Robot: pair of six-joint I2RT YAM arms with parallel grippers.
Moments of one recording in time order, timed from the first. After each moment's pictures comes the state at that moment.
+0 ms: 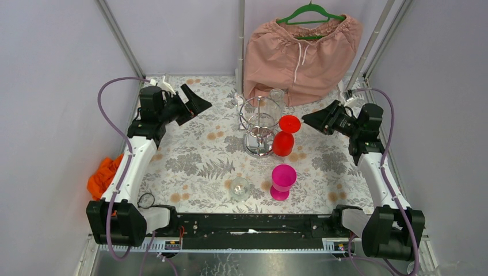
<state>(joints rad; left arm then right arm) -0.04 1.20 1.06 -0.30 0.50 -0.68 -0.10 1.10 0.74 0.11 -0.95 0.93</state>
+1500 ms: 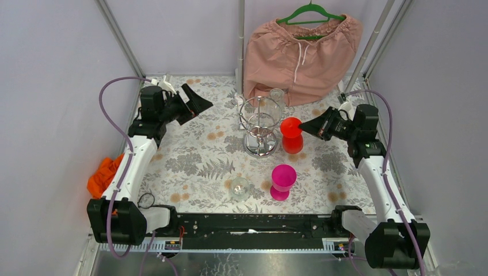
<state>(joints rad) -0.04 1.21 1.06 -0.28 0.52 -0.69 -0.02 1.03 0.80 -0.17 -0.87 0.83</state>
